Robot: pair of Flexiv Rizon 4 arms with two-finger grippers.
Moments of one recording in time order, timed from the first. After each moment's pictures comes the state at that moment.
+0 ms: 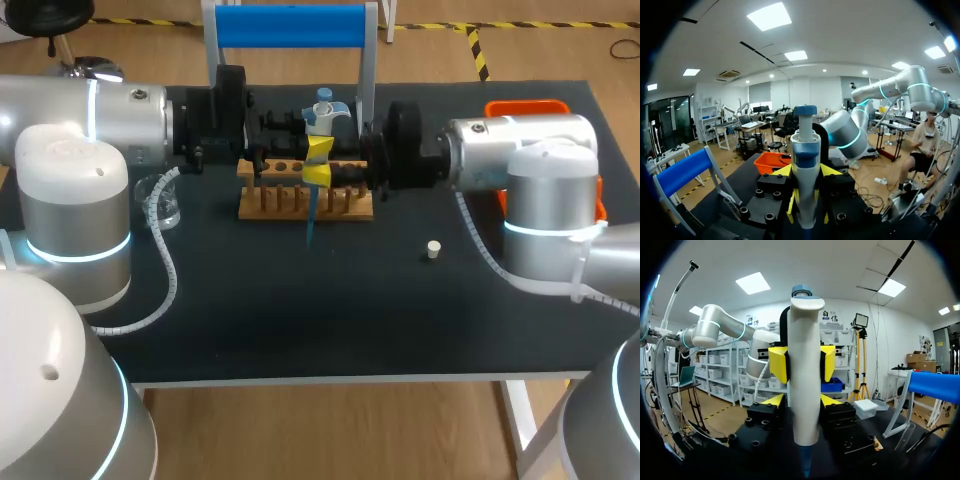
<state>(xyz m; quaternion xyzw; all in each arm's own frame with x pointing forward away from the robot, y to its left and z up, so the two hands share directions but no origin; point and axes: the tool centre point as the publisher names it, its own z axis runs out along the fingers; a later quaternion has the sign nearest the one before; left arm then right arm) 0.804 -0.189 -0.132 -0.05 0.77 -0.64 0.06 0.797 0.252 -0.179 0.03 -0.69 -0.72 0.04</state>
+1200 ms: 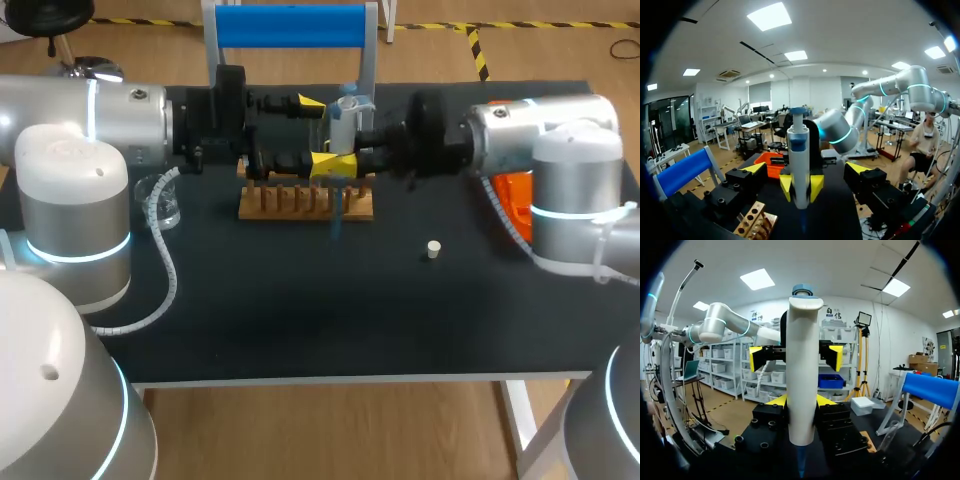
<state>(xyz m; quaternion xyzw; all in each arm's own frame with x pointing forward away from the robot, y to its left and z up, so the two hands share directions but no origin) 0.804 -0.189 -0.131 -0.05 0.77 -0.64 0.06 0.814 0.214 -0.180 0.06 -0.70 -0.71 0.04</state>
